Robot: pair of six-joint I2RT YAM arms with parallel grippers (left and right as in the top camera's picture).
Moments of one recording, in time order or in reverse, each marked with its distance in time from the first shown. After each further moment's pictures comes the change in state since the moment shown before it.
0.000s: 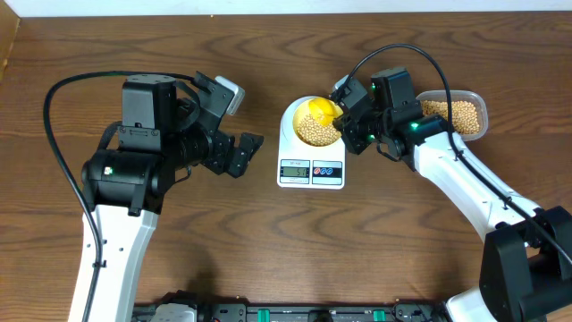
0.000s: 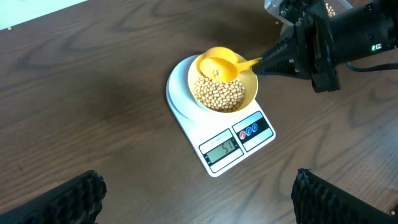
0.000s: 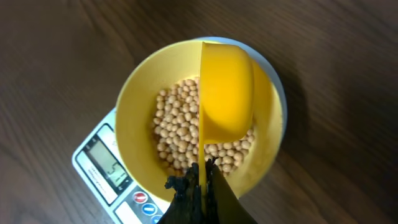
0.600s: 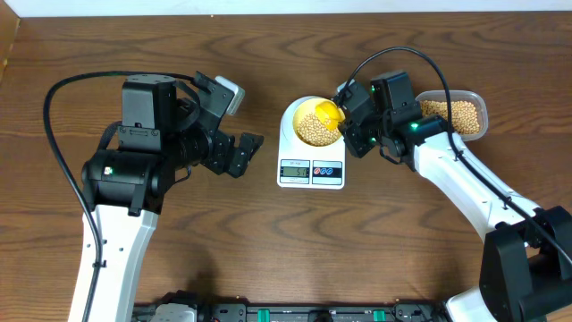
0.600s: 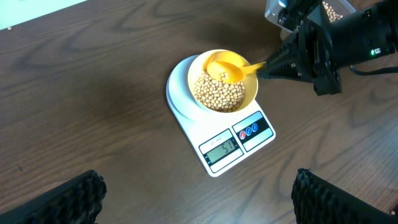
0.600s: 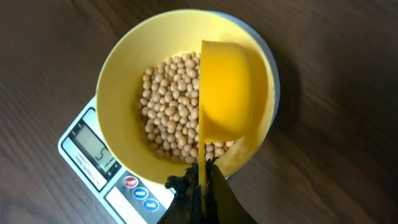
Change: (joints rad) left arm 0.000 0.000 0.000 0.000 0.000 0.000; right arm 0.000 0.000 -0.004 -0.054 0.047 0.000
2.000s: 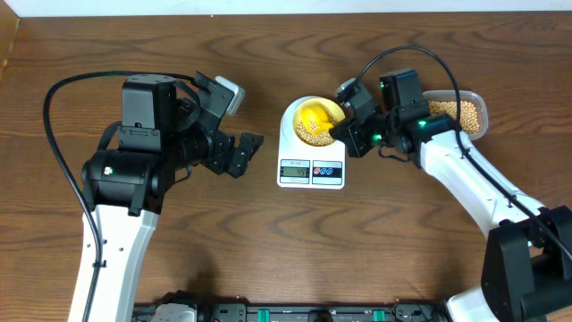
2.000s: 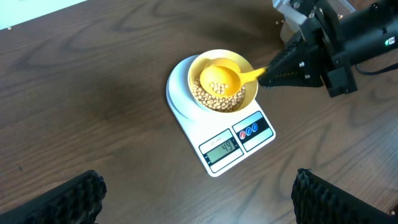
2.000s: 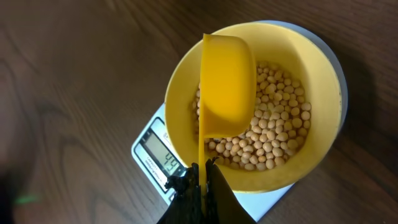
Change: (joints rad) left arm 0.000 0.000 0.000 0.000 0.000 0.000; right arm -0.045 0.000 -0.002 0.009 -0.270 0.114
